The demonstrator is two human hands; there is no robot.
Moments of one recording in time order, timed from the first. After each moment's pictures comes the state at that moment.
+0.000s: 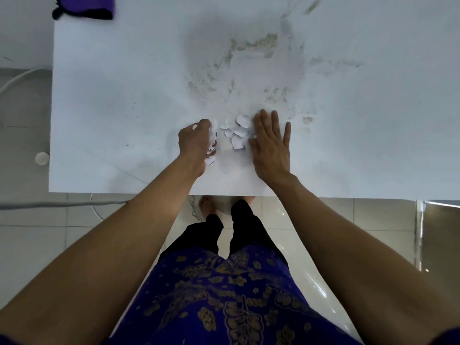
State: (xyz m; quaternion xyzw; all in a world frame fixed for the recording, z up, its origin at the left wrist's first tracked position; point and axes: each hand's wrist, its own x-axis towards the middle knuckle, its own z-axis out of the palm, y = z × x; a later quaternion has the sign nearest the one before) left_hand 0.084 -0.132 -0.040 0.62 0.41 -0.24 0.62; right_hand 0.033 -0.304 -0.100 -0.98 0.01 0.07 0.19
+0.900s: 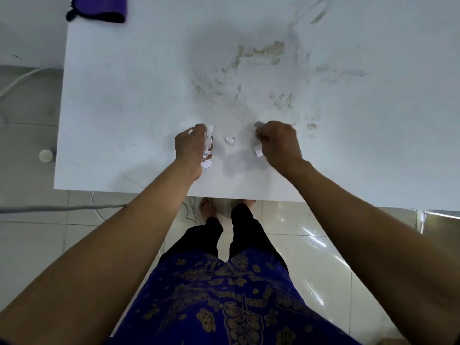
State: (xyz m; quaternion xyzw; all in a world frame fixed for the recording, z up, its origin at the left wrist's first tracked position) left_hand 0.080 -0.111 -0.050 0.59 0.42 -0.22 0.65; right_hand 0.070 -0.317 -0.079 -0.96 -0.03 0.03 0.26
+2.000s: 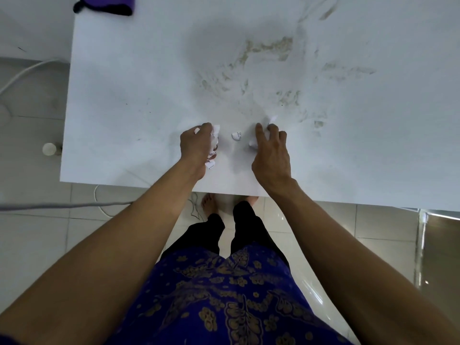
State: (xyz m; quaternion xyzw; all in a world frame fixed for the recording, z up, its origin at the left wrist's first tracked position) left_hand 0.070 -0.108 -0.038 0.62 0.39 -0.23 0.64; right_hand 0.029 -0.269 -0.069 -0.98 0.04 0.12 0.18
